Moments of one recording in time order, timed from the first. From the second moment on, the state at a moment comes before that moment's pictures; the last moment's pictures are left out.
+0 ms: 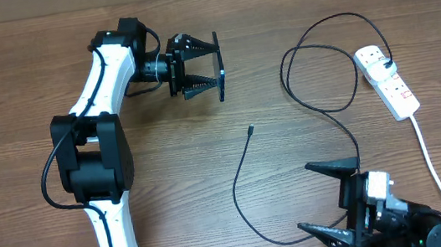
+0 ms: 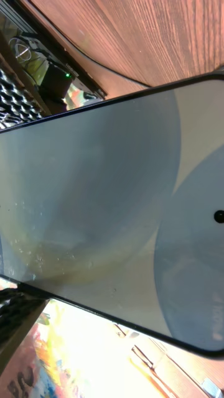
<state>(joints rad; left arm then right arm) -0.12 2.27 1.88 -1.20 1.52 -0.48 0.04 0.01 0.14 0.33 -1.12 0.49</state>
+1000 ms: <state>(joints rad) -0.12 2.27 1.88 -1.20 1.52 -0.50 -0.06 0.07 0.43 0.35 -0.85 0.54</state>
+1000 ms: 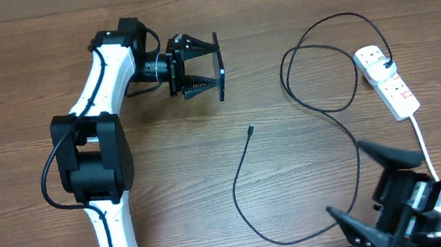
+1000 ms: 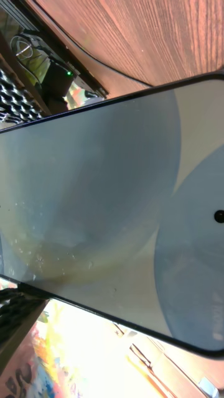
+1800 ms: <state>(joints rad) -0.12 2.27 1.88 -1.20 1.52 -0.50 -0.09 1.03 1.43 -1.00 -1.06 0.15</state>
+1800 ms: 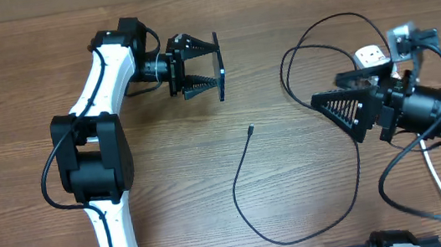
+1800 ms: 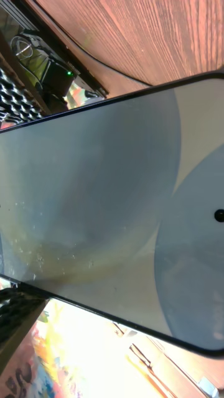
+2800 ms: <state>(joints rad) -0.12 2.27 1.88 -1.20 1.52 -0.50 -0.09 1.32 1.40 -1.32 0.14 0.55</state>
